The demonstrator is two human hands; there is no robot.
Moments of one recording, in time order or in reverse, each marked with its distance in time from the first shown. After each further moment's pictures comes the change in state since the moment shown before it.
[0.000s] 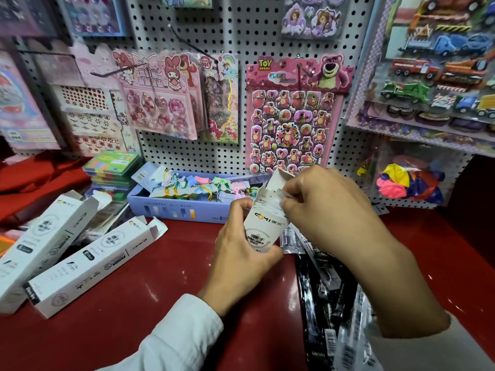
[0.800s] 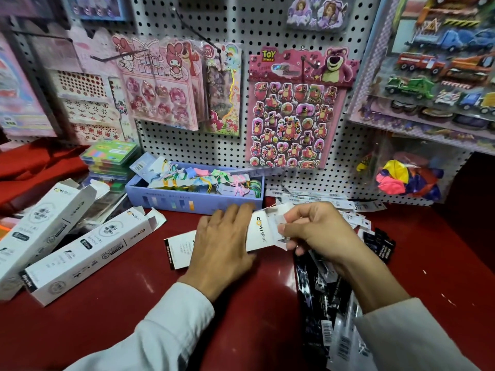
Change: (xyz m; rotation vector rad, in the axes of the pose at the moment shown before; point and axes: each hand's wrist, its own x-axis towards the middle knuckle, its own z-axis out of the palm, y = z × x) left_hand 0.006 -0.023 -0.021 0.890 -0.243 0.234; right_hand -0.003 0.049 0.073 0.968 -0.321 0.401
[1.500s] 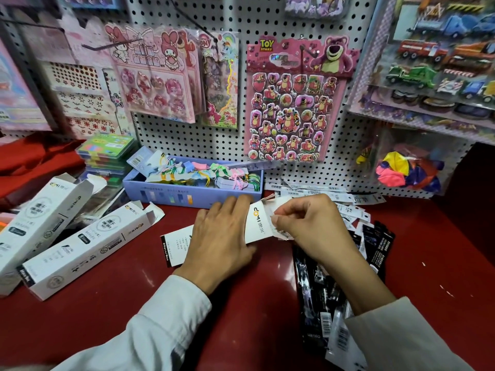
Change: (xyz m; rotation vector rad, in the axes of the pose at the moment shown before) left_hand 0.002 0.001 -0.003 -0.002 0.017 0.000; right_hand 0.001 0.010 0.012 -0.285 0.231 -0.237
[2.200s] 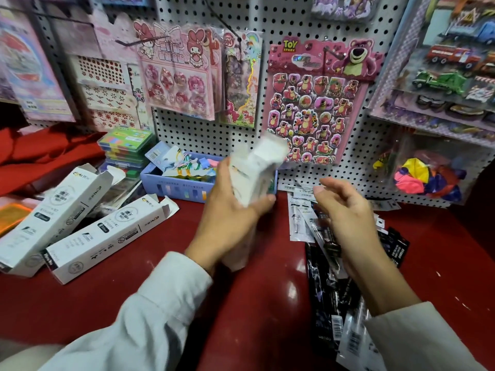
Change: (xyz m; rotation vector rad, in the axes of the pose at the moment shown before) left_hand 0.018 -0.008 -0.031 -1.029 0.126 -0.354; right_hand 0.005 0.004 -0.008 0.492 0.194 0.075
